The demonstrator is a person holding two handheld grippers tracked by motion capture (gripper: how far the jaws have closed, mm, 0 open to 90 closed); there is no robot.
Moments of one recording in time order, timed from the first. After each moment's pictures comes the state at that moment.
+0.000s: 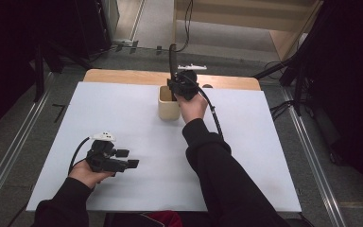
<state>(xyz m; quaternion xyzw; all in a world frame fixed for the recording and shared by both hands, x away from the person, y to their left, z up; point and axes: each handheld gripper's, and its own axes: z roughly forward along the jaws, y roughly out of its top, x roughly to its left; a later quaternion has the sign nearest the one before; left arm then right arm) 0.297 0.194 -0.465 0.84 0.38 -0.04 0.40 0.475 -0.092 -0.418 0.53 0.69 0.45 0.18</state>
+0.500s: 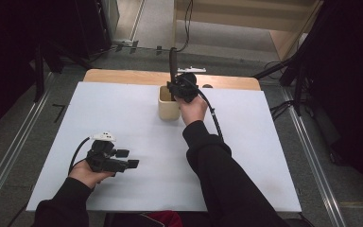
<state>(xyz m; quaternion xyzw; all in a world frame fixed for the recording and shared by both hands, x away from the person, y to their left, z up) 0.297 0.194 -0.465 0.84 0.38 -0.04 0.40 0.472 -0.092 -0.425 0.53 0.70 0.44 0.18</state>
